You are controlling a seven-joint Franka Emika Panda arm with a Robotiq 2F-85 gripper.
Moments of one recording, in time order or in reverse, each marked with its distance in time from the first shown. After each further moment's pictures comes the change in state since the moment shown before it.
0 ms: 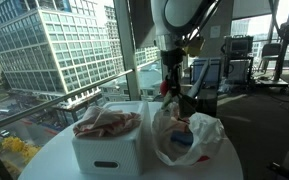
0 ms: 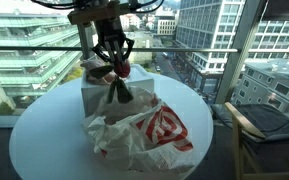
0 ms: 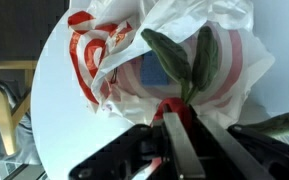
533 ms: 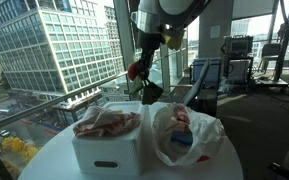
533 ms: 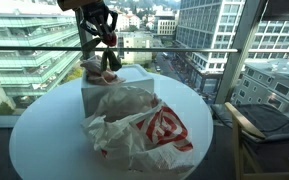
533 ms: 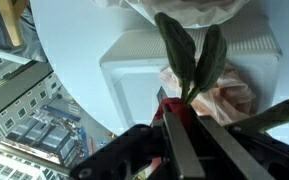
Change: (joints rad) arm 0.038 -0.030 0.069 0.013 -0.020 0.349 -0.031
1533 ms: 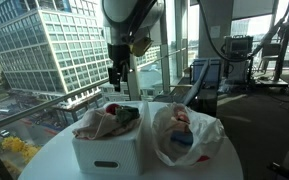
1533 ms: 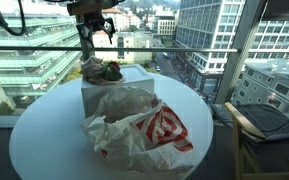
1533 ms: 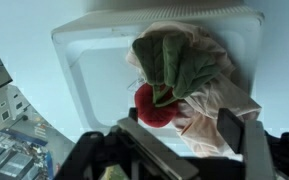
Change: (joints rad) arm 0.046 0.336 0.062 0.408 0.033 -0.253 -0.018
